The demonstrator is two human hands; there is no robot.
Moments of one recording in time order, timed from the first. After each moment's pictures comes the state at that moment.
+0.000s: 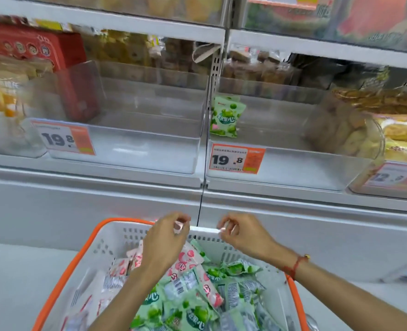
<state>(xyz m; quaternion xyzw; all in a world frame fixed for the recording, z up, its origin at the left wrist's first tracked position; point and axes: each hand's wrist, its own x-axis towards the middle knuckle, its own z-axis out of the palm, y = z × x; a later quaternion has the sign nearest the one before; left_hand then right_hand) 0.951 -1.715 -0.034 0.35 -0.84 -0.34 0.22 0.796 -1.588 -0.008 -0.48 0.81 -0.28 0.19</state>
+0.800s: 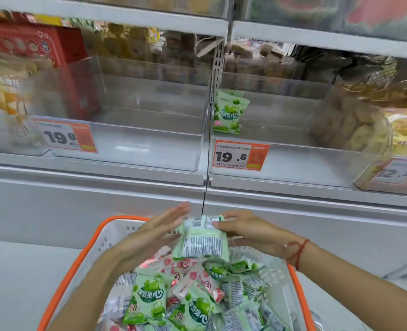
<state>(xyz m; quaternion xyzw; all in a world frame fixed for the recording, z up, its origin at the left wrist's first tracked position) 0.987 -1.754 -0.031 0.17 -0.62 -0.76 0.04 0.811 -1.598 0.013 -0.26 0.70 -0.42 0.51</state>
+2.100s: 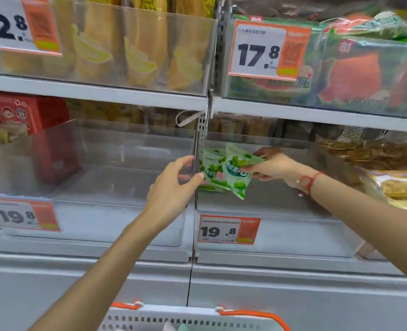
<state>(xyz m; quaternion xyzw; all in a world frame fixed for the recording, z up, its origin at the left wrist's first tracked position) 0.853 -1.784 0.134 0.25 -0.82 -0.42 0.29 0.645 -1.676 0.176 -0.29 0.85 -0.41 0.16</state>
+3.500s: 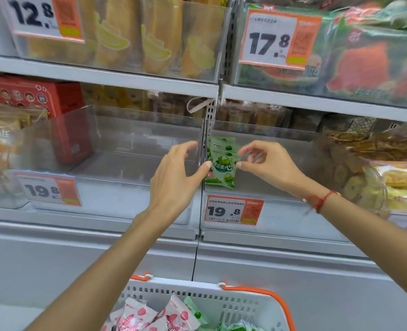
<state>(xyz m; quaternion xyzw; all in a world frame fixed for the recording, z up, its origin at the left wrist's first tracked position) 0.870 -1.771 0.126 0.26 -0.83 -0.31 0.38 0.692 -1.659 0.158 -0.50 0.79 -0.36 -0.04</state>
